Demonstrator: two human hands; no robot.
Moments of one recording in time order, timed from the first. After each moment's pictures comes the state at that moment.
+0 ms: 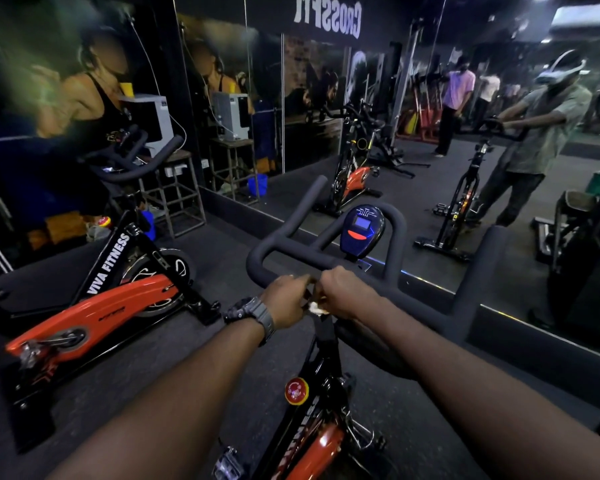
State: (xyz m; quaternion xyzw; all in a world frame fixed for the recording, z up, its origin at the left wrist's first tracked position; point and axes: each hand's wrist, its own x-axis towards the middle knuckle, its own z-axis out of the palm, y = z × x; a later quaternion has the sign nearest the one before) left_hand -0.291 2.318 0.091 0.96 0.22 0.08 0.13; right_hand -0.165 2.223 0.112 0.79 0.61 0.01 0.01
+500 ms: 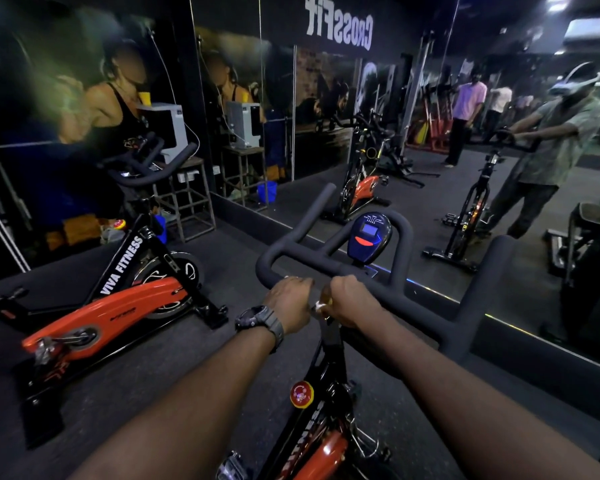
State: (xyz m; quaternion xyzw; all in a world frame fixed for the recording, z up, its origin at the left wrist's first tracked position) left_hand -0.300 2.310 0.092 0.95 0.27 0.11 0.08; right_hand -0.181 2.215 0.112 0.83 0.56 -0.02 -0.06
